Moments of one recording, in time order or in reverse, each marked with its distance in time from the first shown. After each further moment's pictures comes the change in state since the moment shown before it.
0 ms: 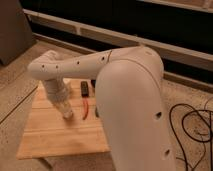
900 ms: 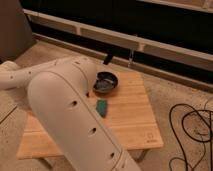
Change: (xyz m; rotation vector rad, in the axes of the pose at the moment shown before) arm -0.024 0.105 0.032 0.277 0.157 -0.122
